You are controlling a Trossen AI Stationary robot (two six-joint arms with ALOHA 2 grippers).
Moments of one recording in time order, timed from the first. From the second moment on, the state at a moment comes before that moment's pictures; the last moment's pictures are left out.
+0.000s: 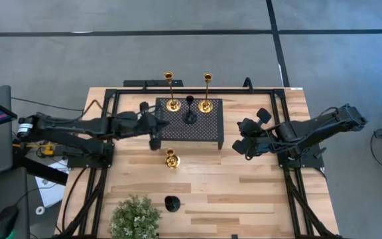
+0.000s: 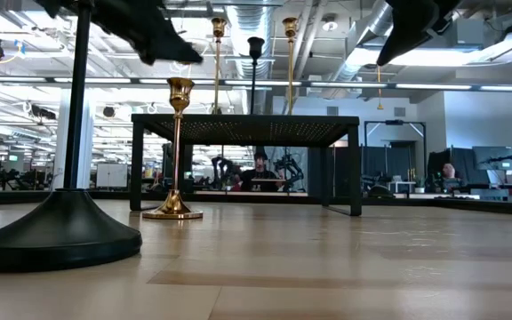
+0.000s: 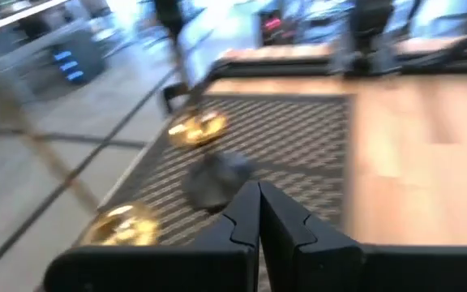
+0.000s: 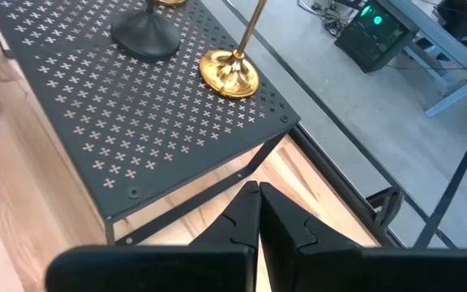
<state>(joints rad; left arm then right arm) 0.02 0.82 0.66 0.01 -0.32 0.14 0.31 1.19 1.06 -0.96 0.92 0.57</state>
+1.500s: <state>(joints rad) -0.29 0.72 0.49 -0.18 -0.04 0.12 0.41 1.20 1.06 -0.84 0.88 0.57</state>
